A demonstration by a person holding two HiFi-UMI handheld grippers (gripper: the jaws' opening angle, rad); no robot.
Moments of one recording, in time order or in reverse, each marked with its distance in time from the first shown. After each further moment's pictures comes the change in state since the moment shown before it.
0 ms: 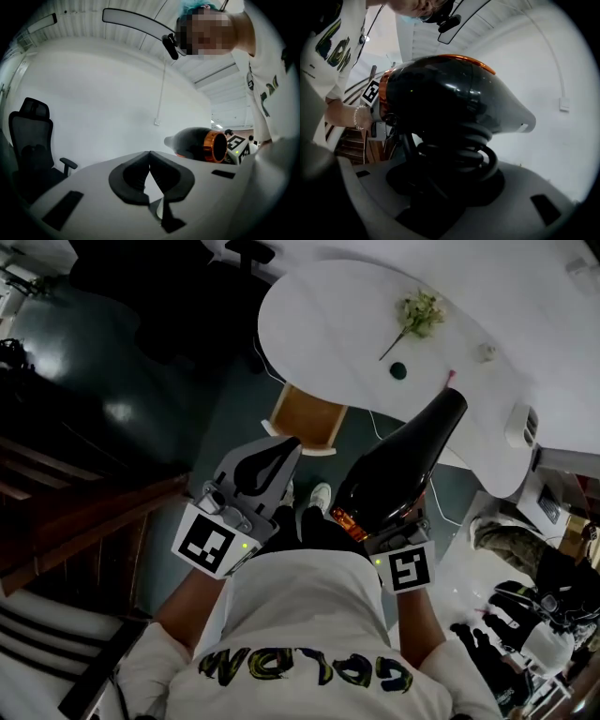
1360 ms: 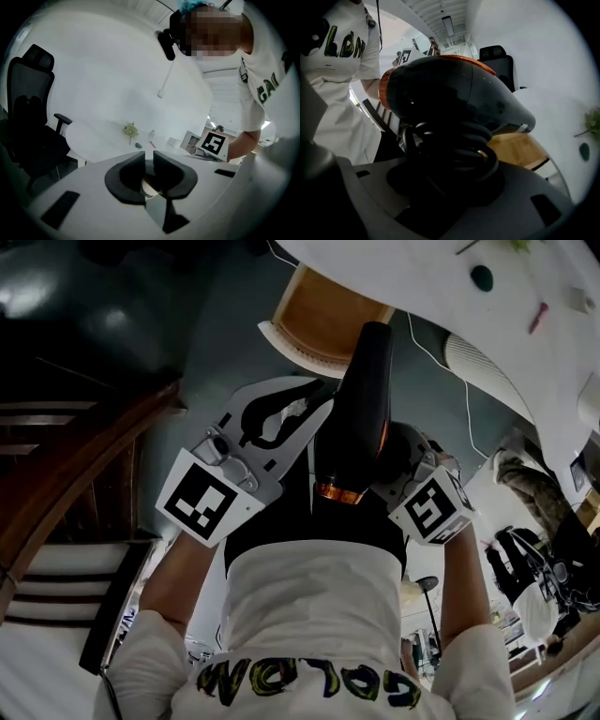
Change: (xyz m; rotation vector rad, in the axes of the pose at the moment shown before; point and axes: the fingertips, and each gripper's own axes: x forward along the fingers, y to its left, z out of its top) left arm 0.020 0.044 -0.222 -0.175 0.249 -0.103; right arm 0.066 0.111 -0.242 -0.004 0.531 0.754
